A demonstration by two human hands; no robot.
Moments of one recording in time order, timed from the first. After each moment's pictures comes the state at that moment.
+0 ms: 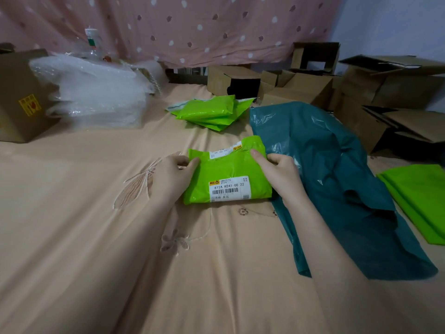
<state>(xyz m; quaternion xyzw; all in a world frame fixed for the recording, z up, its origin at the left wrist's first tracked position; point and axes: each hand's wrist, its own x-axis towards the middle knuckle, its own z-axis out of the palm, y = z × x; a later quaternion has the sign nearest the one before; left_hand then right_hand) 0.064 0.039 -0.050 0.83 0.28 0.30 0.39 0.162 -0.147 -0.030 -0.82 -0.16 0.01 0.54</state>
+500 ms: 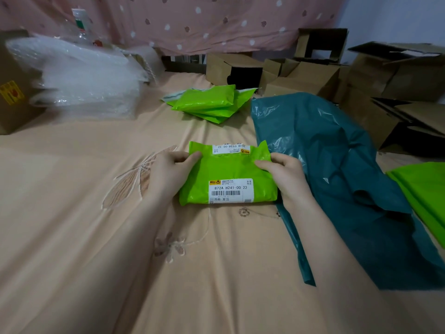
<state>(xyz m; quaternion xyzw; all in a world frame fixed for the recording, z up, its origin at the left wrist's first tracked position) 0.075 0.043 -0.058 0.78 0.26 0.28 0.50 0.166 -0.147 -0.041 -0.73 -0.13 0.10 0.66</state>
